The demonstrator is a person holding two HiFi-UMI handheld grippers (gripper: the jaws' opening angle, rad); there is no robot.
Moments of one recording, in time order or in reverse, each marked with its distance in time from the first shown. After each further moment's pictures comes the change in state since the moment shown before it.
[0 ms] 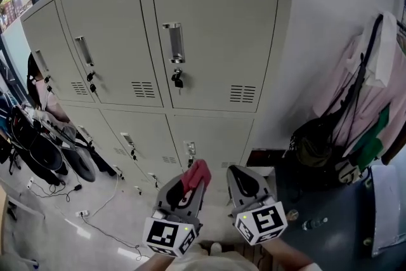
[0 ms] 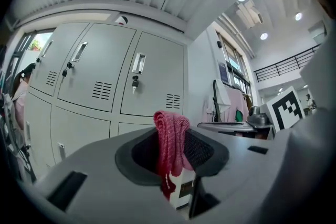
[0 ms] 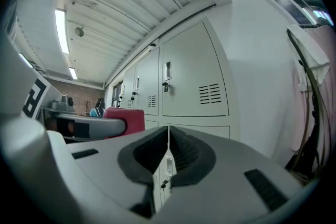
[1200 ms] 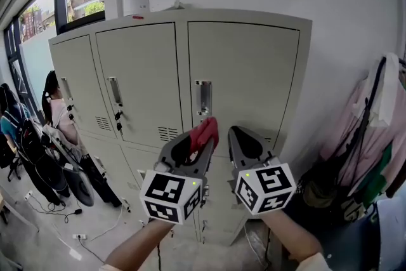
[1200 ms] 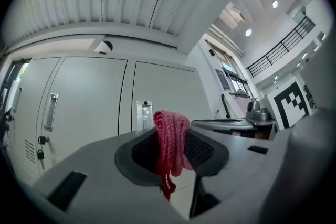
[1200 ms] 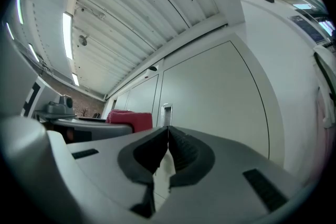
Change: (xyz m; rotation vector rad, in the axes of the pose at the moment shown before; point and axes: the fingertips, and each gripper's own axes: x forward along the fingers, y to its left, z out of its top) left arm 0.078 0.066 0.196 0.191 -0.177 -0.002; right arm 0.119 -0.008 0.198 -0.086 -0.237 0.018
